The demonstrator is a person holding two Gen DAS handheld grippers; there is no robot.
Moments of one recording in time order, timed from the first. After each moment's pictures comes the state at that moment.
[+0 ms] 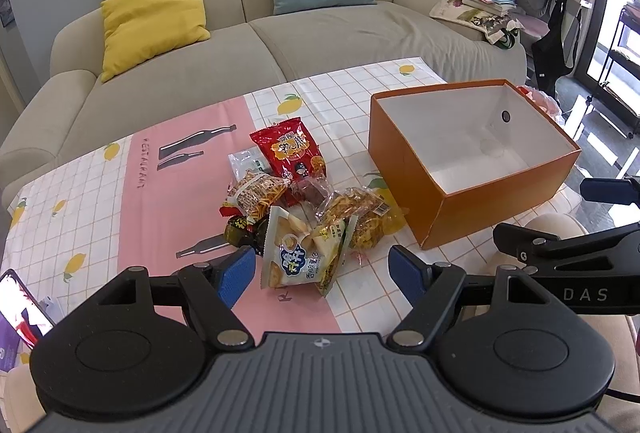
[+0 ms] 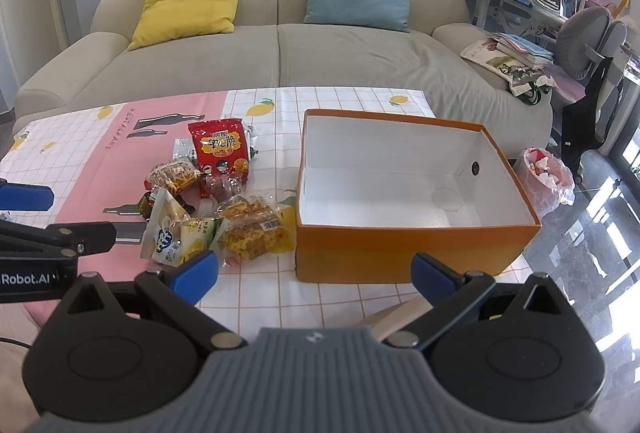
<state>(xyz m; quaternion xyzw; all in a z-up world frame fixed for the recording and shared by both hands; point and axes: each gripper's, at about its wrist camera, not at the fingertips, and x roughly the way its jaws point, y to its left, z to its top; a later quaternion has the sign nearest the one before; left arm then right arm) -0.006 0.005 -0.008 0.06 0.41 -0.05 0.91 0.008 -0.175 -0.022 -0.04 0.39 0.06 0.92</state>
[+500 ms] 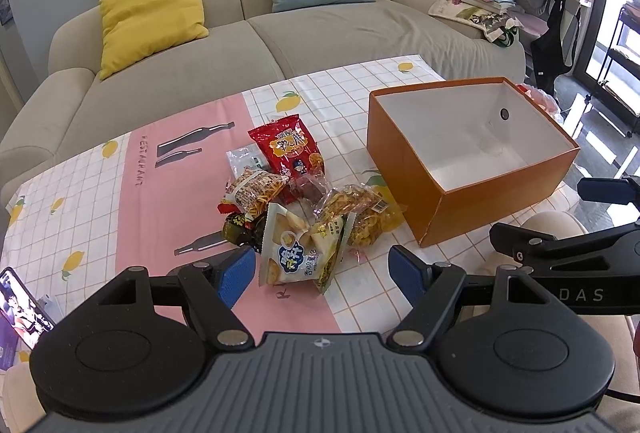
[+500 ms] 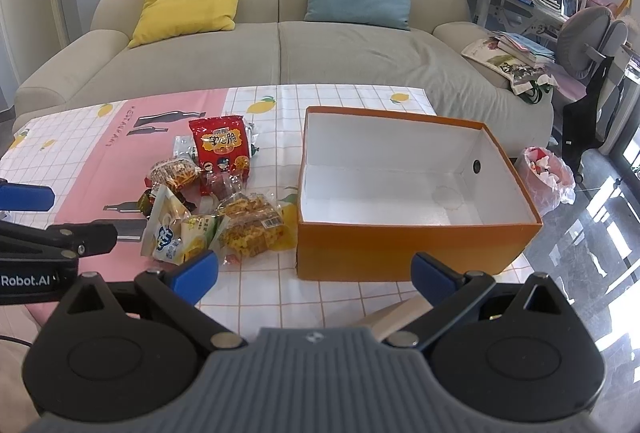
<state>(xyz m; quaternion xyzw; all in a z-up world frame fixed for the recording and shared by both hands) -0.008 0.004 -0.008 0.06 0.41 -0.05 0.91 0.008 -0.174 -0.023 -0.04 0.39 0.06 0.92</state>
